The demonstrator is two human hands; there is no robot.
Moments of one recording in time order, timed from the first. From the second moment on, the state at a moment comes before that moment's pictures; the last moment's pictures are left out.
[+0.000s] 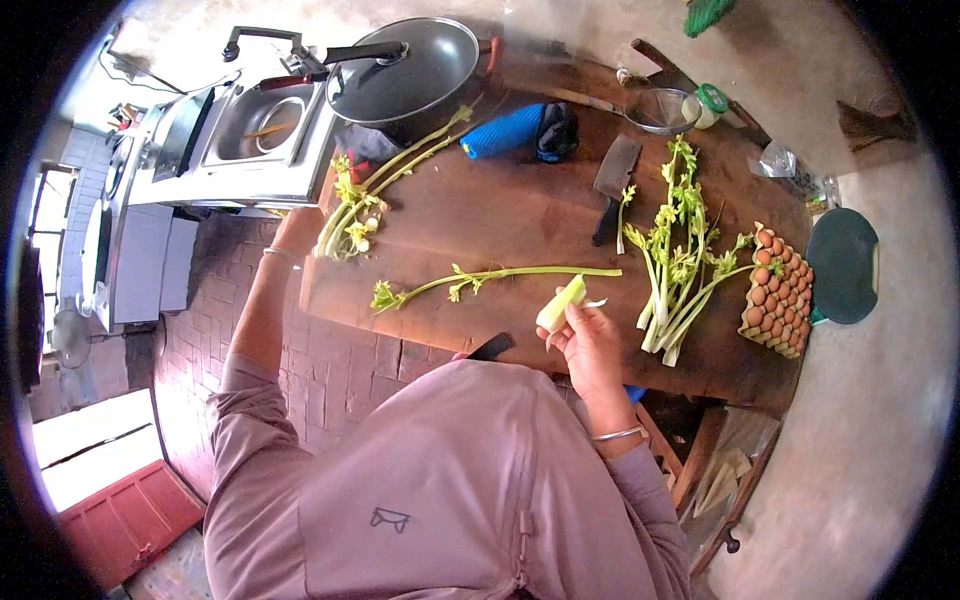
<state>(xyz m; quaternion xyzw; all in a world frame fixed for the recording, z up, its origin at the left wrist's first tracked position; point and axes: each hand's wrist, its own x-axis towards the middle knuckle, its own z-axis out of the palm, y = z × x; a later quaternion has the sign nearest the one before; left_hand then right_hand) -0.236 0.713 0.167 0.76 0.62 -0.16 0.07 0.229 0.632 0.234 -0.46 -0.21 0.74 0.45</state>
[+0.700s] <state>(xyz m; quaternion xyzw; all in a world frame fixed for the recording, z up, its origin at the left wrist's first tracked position) -0.052 0.575 0.154 0.64 0.64 0.17 0.37 0.224 0.637 0.184 -0.43 -0.19 0.79 0.40</state>
